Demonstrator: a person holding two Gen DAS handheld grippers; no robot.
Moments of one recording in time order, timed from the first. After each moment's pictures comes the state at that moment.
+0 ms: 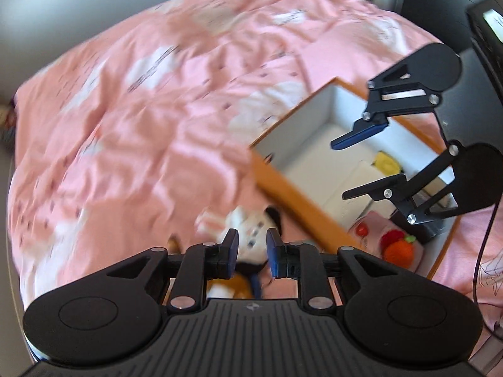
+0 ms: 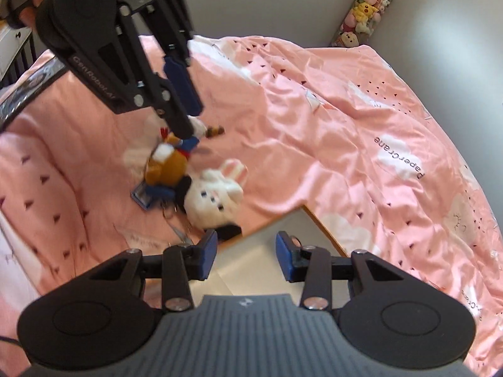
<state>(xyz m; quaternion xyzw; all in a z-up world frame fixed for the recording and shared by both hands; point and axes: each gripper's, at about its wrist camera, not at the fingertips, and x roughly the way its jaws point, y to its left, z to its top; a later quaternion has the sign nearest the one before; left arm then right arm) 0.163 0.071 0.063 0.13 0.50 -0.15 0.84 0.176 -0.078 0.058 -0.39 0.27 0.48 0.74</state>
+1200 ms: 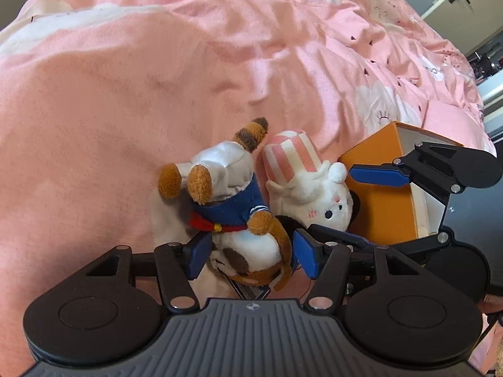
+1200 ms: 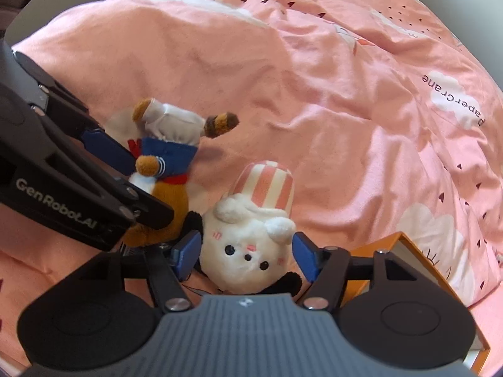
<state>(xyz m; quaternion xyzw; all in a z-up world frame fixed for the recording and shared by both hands) 0.166 0.170 -0.040 -0.21 0.57 0.01 0.79 0.217 0.043 -0.031 -0.37 0.41 0.43 0.71</state>
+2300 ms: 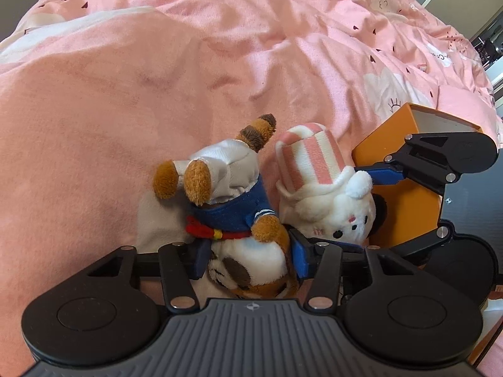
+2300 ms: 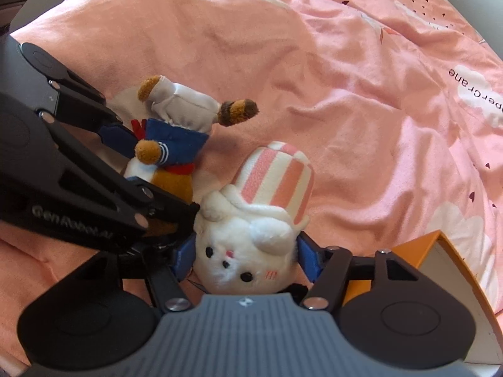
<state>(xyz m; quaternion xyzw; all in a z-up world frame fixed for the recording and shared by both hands) 0.162 0.158 -0.049 -0.16 0.56 0.02 0.81 0.217 0.036 -0.049 -0.36 0.42 0.47 0.69</state>
